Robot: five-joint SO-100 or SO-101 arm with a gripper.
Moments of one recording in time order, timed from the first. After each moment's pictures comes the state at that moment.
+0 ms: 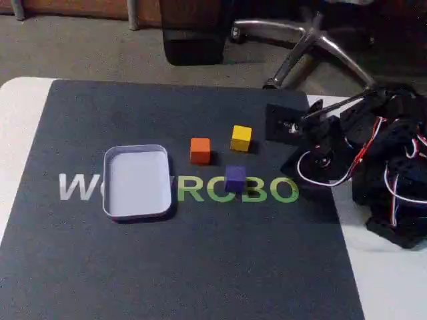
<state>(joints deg) 24.3 189.4 182.0 64.9 -106.0</state>
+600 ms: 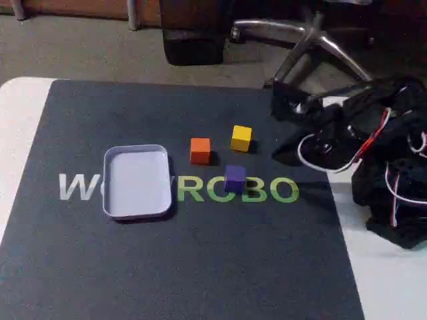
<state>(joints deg) 22.1 189.3 173.5 64.6 -101.5</state>
